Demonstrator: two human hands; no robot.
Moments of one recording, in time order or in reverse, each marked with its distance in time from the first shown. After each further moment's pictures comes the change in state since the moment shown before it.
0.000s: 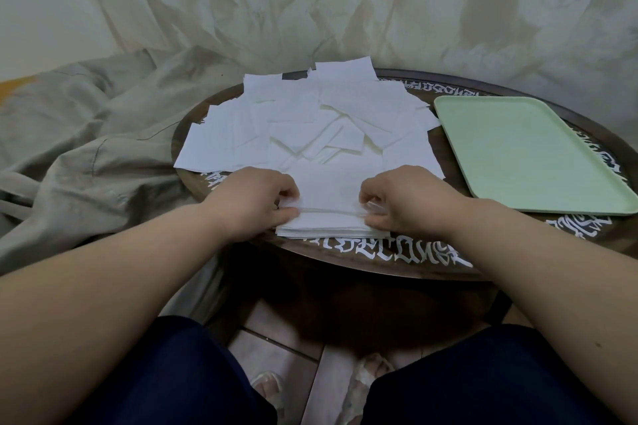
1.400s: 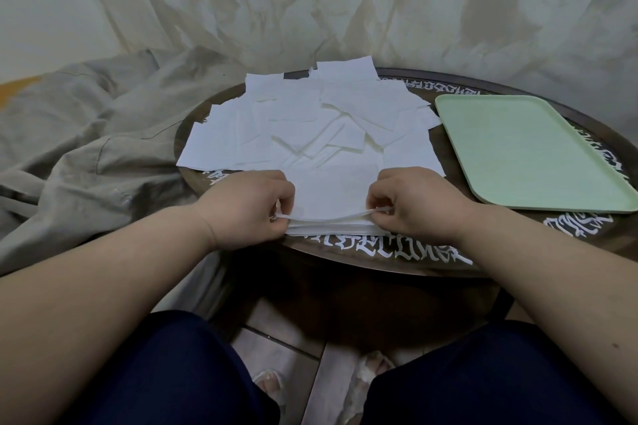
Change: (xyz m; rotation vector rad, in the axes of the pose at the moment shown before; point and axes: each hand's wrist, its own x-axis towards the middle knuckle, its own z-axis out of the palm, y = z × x) left_hand -0.016 -0.004 -0.004 -0.008 0.012 0.175; right_hand -0.013 -0.002 -0.002 0.086 0.066 -0.015
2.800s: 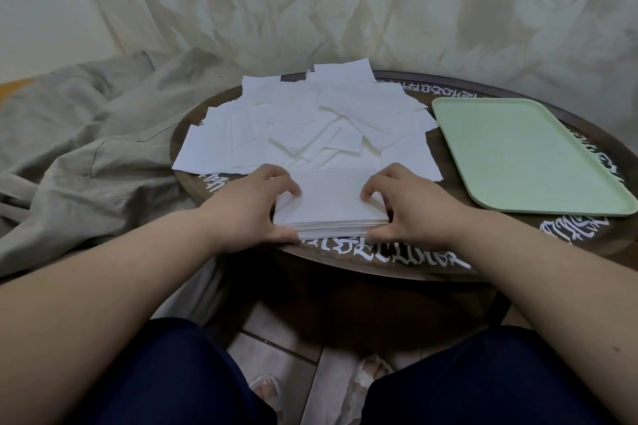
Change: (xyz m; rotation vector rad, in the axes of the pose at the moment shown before) left_hand 0.006 0.000 0.004 -0.099 -0.119 -0.199; right_hand 0.001 0.004 0.005 0.157 -0.123 0.193
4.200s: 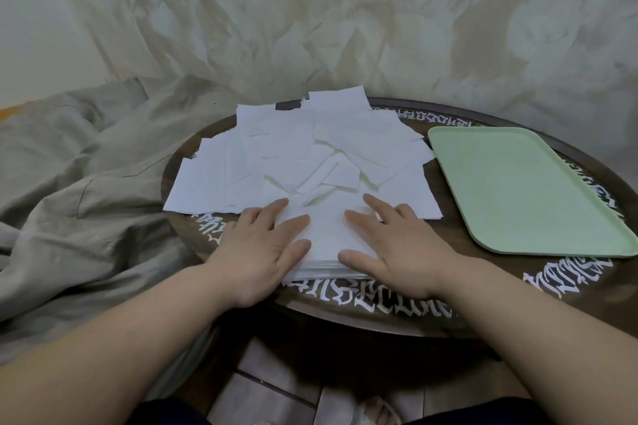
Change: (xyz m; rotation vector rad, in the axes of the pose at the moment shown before) left_hand 0.014 0.007 0.010 0.061 -0.023 -0.115; right_hand 0.013 -0.010 -0.004 -0.102 -0.096 0.083
